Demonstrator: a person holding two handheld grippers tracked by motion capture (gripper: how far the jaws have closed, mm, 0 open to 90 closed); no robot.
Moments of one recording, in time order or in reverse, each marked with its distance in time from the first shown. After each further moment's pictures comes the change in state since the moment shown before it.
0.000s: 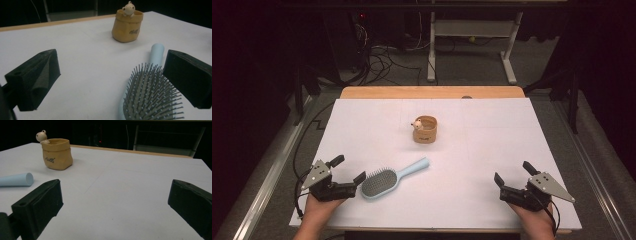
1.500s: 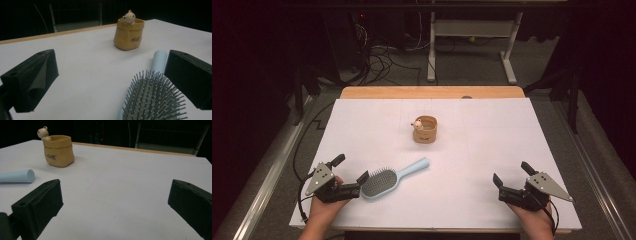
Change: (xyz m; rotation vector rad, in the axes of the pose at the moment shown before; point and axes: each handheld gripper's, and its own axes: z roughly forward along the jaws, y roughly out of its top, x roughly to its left) left arm -0.005 -0.008 0.003 -0.096 -0.009 0.040; right arm 0.001 -0.002 0.003 0.015 0.012 -0.011
